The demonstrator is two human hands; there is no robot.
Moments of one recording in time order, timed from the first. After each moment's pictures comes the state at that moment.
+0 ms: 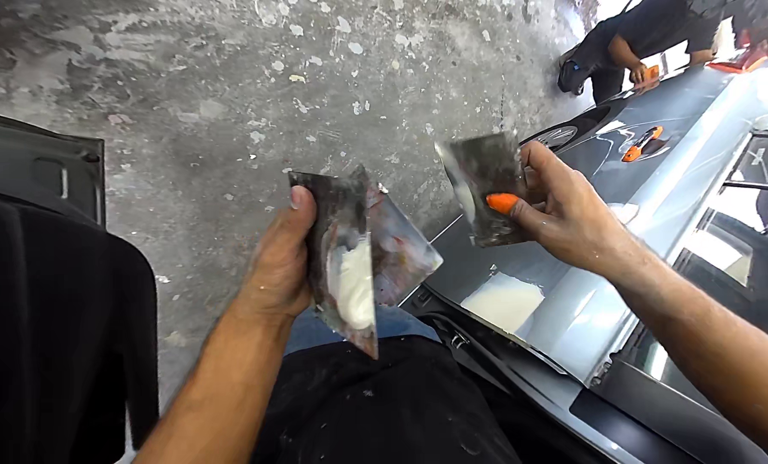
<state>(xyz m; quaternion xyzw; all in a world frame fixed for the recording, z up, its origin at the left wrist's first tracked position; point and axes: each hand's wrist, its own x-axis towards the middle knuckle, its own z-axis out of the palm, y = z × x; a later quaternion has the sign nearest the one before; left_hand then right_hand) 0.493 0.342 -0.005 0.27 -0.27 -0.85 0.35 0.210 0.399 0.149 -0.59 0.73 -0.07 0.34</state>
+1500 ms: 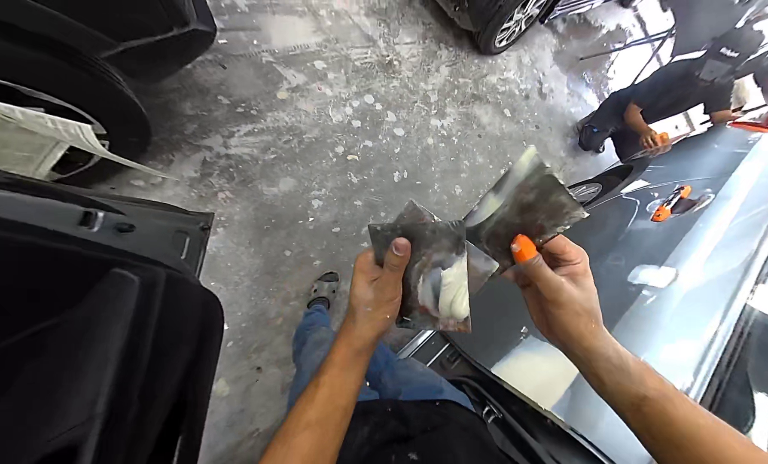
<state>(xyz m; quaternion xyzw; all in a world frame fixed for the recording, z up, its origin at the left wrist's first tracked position) 0.450 0.319 0.021 0.35 -0.40 -0.72 0.45 0.263 0.387 0.115 -0.39 0.60 -0.56 0.41</state>
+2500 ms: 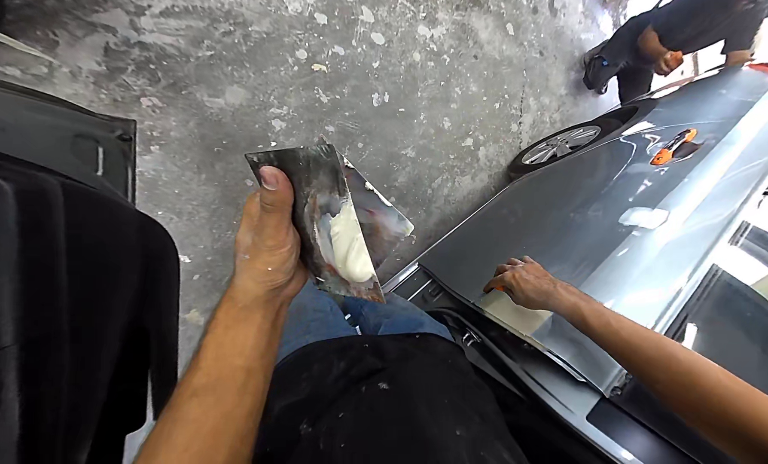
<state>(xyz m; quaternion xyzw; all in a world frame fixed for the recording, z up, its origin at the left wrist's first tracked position) 0.516 0.331 -0.032 0.37 -0.35 -0.74 0.43 0.165 0.542 -0.015 -0.63 0.54 0.37 0.41</state>
